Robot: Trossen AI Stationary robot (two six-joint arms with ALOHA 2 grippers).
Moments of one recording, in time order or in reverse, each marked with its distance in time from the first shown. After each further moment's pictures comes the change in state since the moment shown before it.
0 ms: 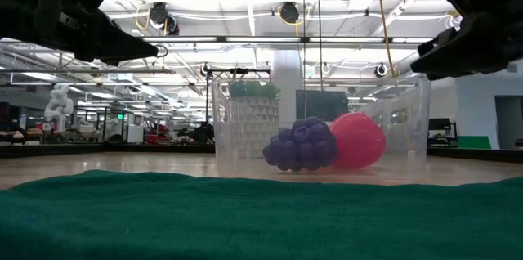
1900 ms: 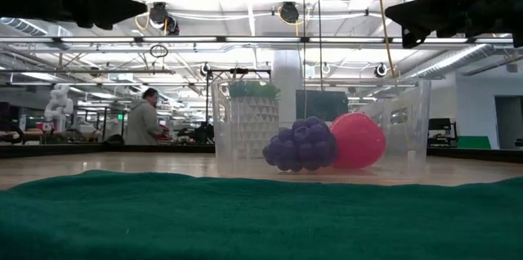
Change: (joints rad) left arm 0.226 -0.507 0.050 -0.333 0.193 0.250; right arm -0.563 -0.426 0.000 -0.060 -0.561 -0.169
